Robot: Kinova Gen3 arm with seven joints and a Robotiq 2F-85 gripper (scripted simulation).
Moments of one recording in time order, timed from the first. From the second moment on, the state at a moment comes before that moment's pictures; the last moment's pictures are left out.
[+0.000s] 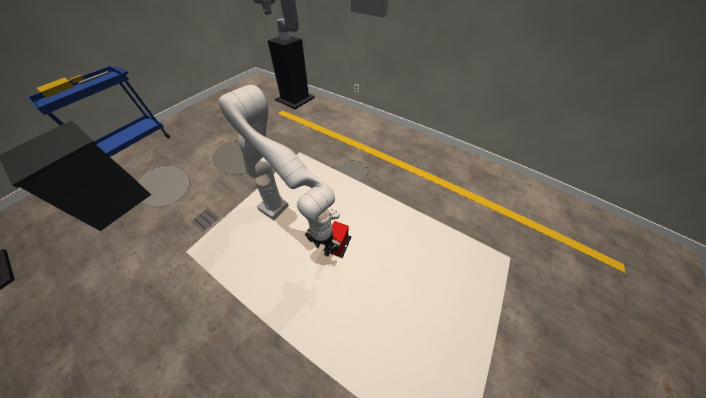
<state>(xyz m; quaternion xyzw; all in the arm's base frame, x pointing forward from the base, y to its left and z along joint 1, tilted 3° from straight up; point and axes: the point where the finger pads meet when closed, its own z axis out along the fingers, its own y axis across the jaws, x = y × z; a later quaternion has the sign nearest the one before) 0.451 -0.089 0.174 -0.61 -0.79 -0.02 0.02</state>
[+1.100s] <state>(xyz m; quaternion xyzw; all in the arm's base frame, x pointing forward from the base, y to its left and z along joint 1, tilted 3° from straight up) 0.452 -0.088 0.157 -0.61 -0.79 -0.02 0.02</state>
